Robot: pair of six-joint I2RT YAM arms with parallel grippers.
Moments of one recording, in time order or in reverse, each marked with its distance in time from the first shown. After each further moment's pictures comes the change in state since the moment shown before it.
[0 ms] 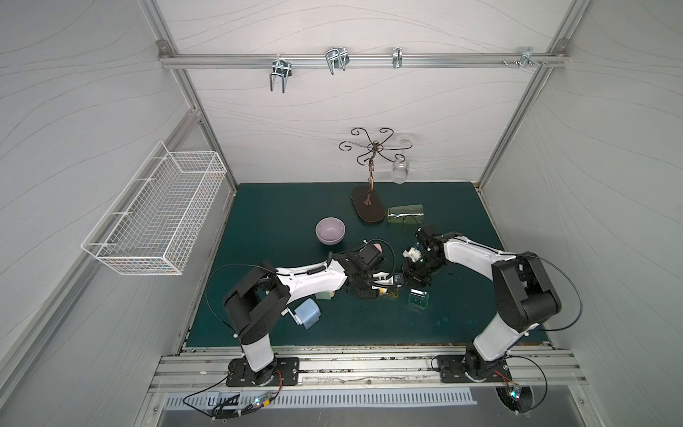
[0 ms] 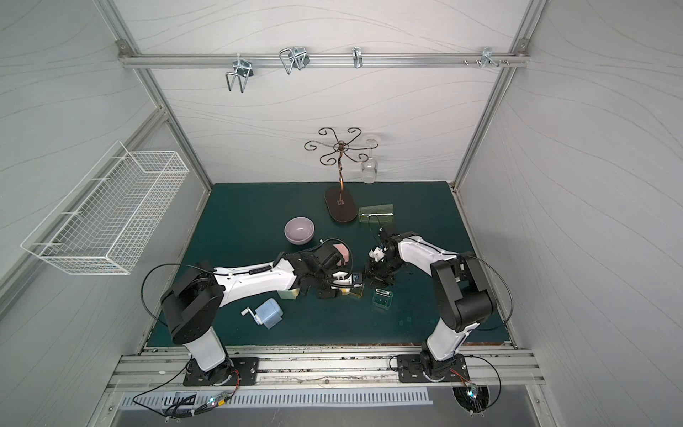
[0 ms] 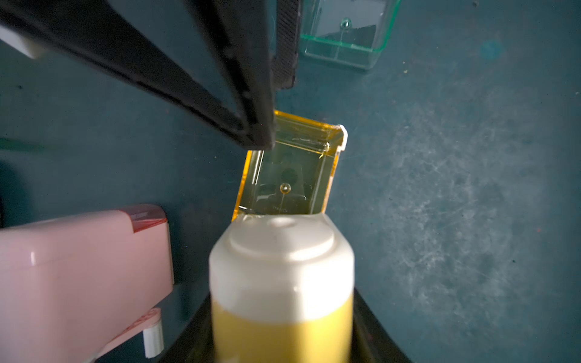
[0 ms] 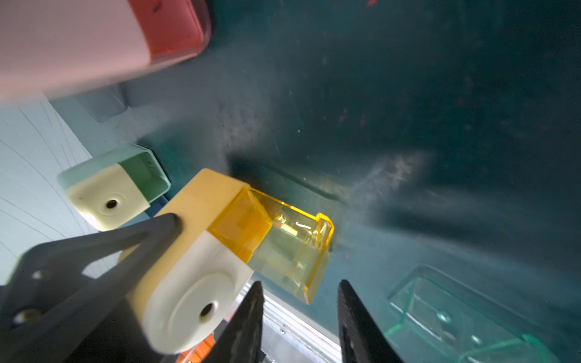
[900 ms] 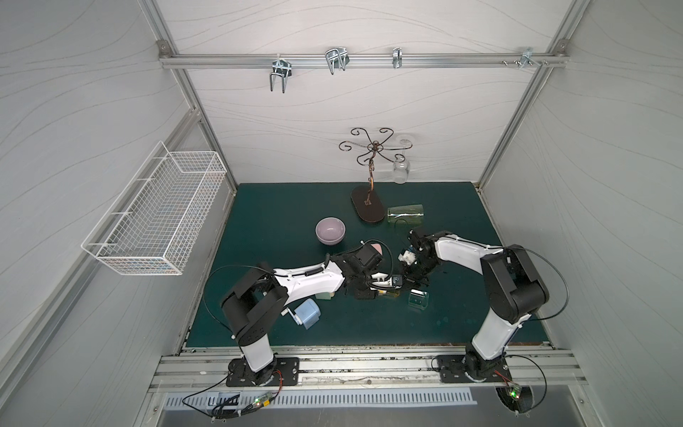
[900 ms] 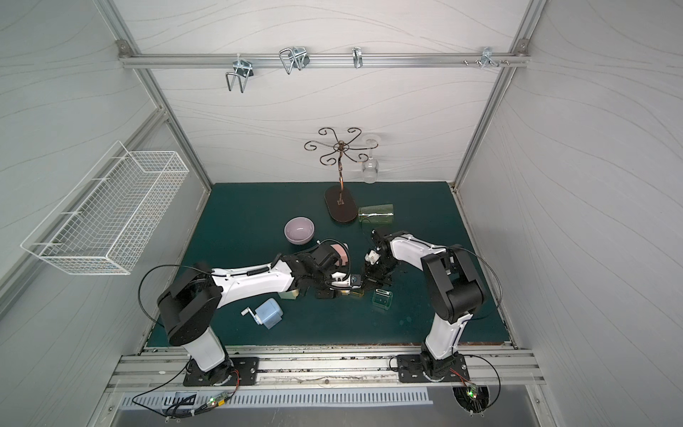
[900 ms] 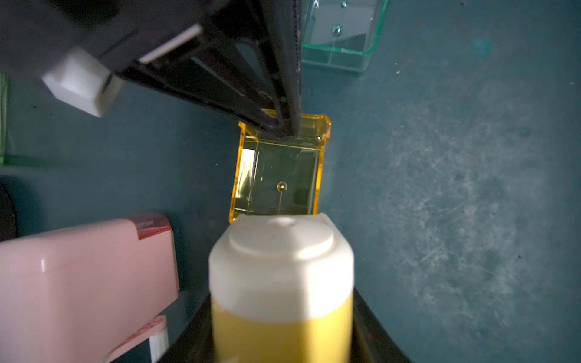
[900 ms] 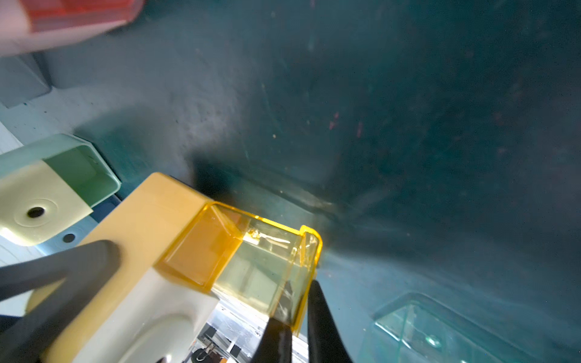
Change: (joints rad) left arm 0.009 -0.023 -0.049 0.066 0.025 0.071; right arm 0.042 0.079 0.058 -0.066 0.080 -0.085
